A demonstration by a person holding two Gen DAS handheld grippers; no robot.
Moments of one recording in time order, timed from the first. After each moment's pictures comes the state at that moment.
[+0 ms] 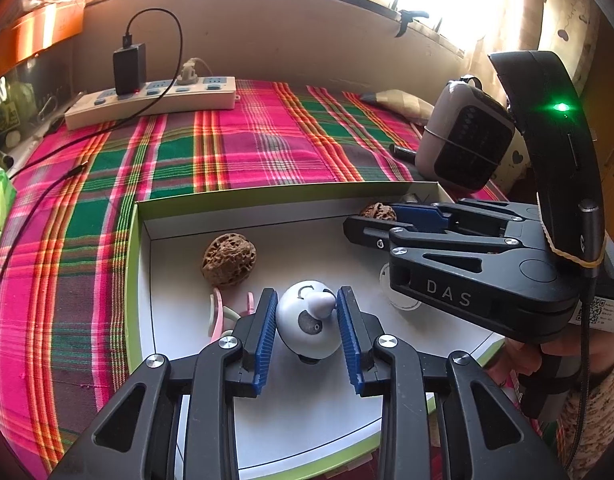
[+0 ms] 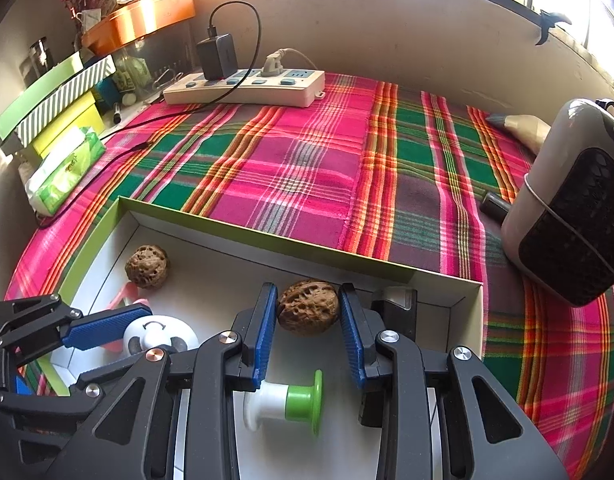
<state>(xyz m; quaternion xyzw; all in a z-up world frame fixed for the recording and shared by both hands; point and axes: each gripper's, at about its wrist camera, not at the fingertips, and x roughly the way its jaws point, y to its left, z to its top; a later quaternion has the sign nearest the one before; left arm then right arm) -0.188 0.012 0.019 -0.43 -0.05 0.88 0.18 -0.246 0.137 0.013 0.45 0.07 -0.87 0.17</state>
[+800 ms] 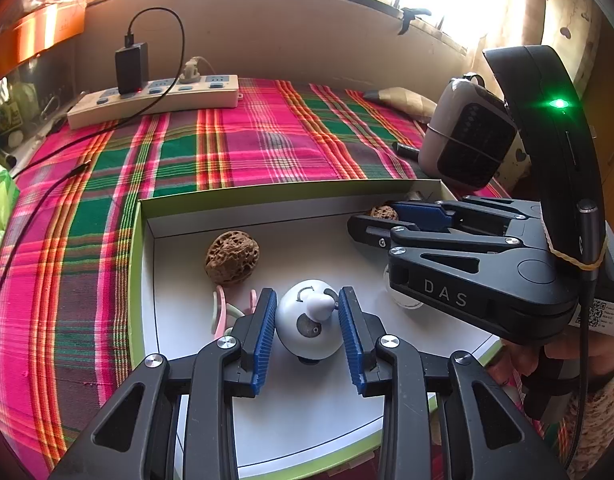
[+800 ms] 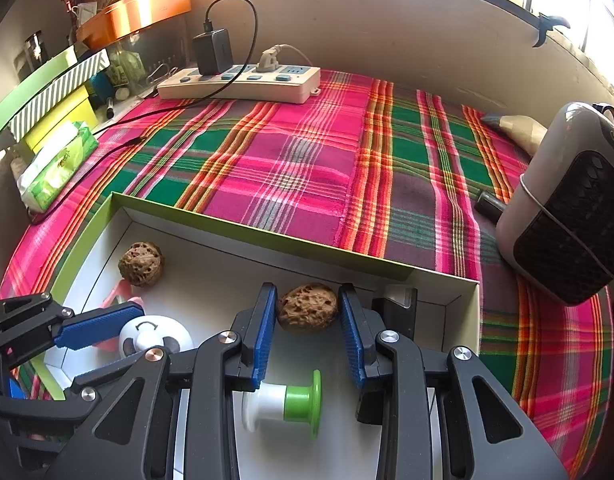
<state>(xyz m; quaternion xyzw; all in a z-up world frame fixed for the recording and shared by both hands) -0.188 0.010 0.019 -0.43 -0.04 0.88 0.17 -0.246 0.136 0.012 0.46 0.08 -0.87 0.16</state>
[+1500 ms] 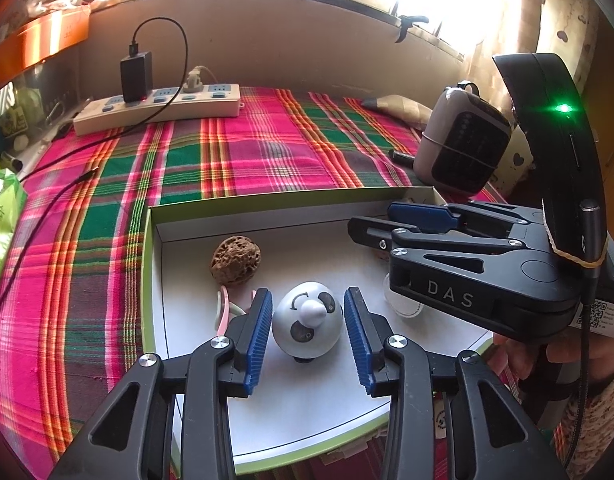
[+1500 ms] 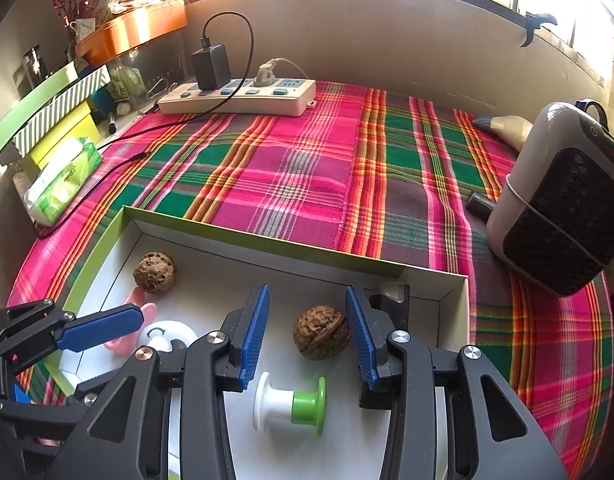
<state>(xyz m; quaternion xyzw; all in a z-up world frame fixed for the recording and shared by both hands) -0.178 0.011 0.028 -0.42 -0.04 0.89 0.17 -0.237 0.139 0.023 0.44 0.06 -0.88 0.15</state>
